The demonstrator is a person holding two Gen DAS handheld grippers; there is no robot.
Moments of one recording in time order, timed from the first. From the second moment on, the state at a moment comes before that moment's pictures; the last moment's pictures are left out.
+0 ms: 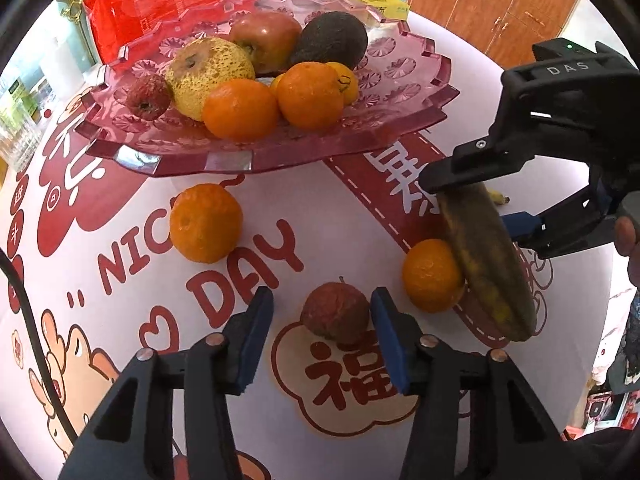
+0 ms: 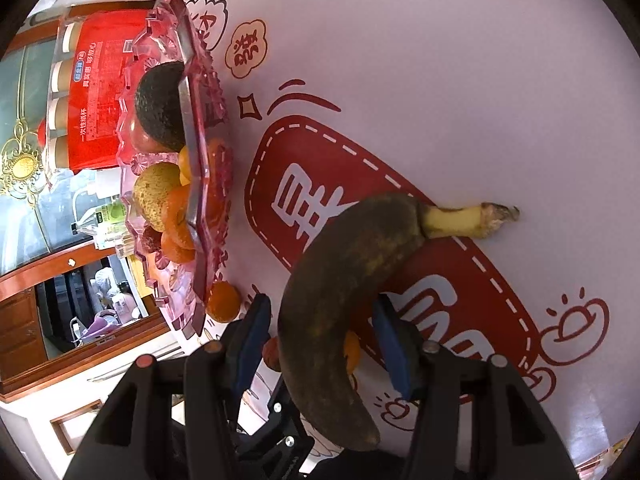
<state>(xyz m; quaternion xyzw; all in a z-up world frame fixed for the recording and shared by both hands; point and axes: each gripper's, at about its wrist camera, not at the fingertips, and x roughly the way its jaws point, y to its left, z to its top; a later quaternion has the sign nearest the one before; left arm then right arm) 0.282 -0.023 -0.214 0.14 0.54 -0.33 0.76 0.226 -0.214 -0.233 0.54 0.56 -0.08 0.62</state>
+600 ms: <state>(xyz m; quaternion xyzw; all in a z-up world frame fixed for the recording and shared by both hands) 0.274 -0.021 -0.203 0.12 0.53 -0.34 0.76 0.218 -0.214 -0.211 0.51 0.56 -0.07 0.65</state>
